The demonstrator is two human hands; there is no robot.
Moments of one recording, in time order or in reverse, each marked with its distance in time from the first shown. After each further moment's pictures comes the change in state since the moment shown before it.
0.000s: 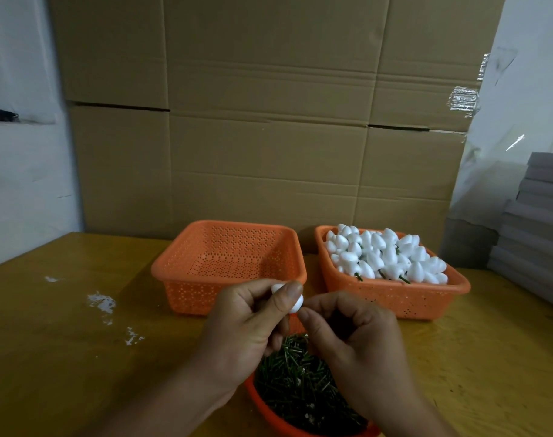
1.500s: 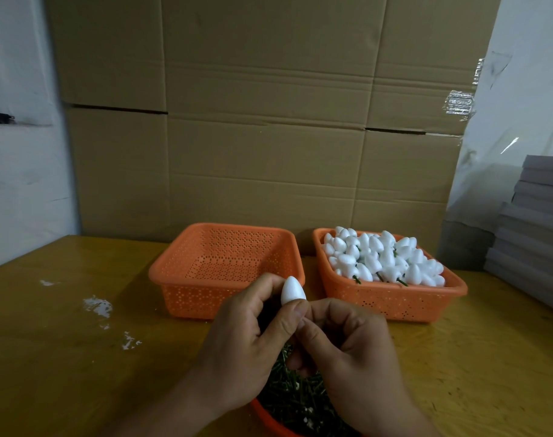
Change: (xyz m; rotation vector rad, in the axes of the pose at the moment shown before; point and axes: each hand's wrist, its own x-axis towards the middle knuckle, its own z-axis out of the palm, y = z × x) left_hand -0.006 0.008 -0.001 0.328 -0.110 0.244; right_hand -0.004 -0.009 0.008 0.293 -0.093 0.156
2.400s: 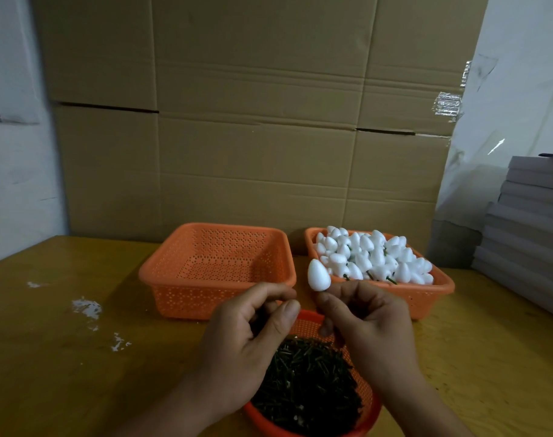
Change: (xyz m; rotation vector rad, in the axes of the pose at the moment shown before) left_hand -0.004 -0.011 0.008 -0.011 0.078 -0.029; right_hand 0.018 0.011 -0.033 -0.030 0.220 -0.020
